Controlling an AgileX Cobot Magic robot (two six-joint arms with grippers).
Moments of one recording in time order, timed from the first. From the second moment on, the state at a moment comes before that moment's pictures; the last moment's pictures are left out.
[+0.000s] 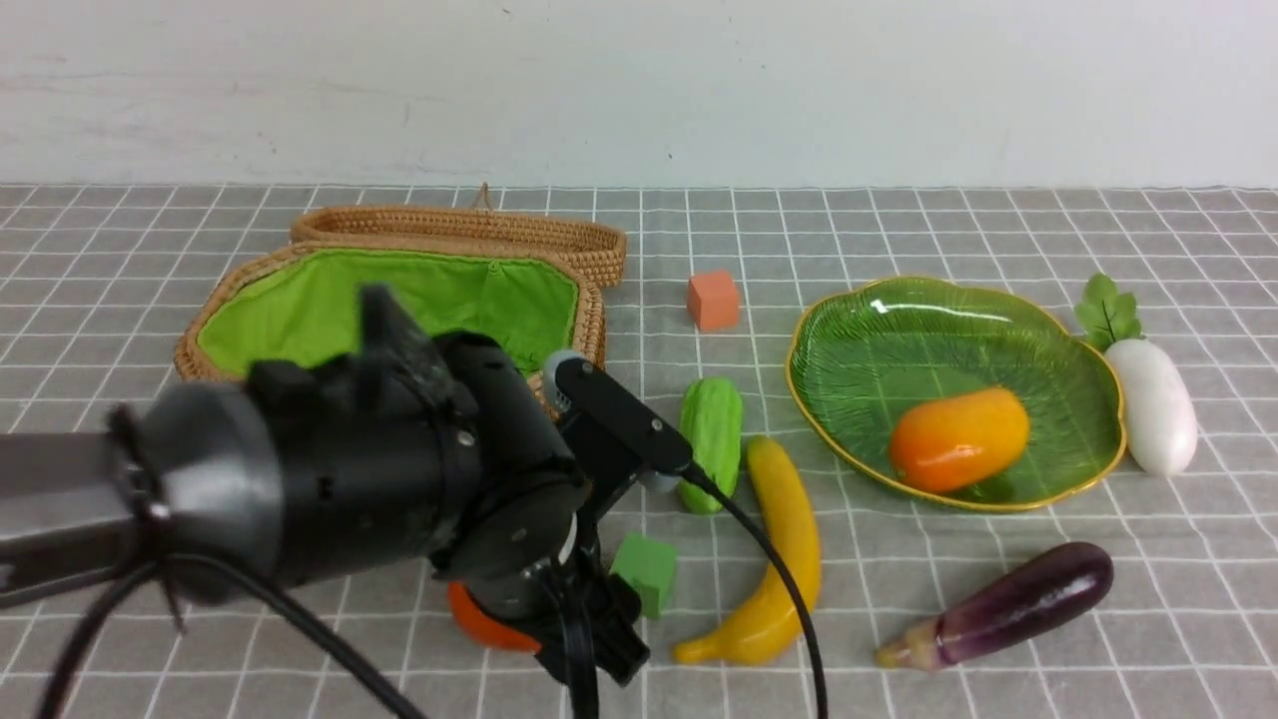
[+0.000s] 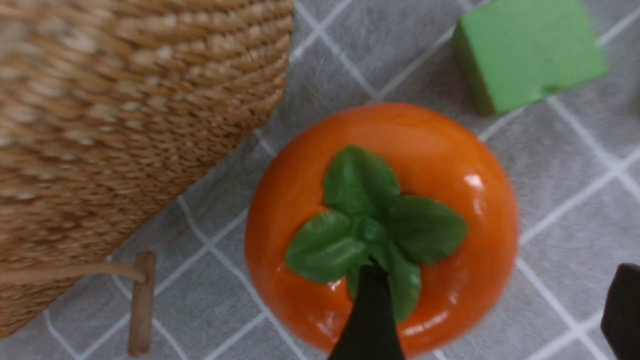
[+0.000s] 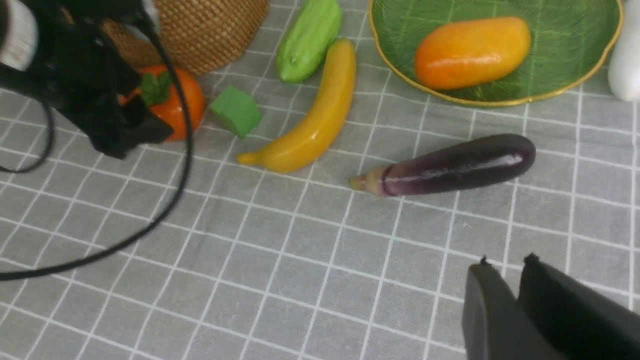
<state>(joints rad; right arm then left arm) 0.37 0.44 -0.84 0.10 1.09 0.09 -0.77 1.71 -1.08 0.40 0.69 -0.32</state>
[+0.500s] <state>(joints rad) 0.37 0.44 -0.84 0.13 1.06 0.08 -0.77 1.81 -1.08 0.67 0.63 -0.56</state>
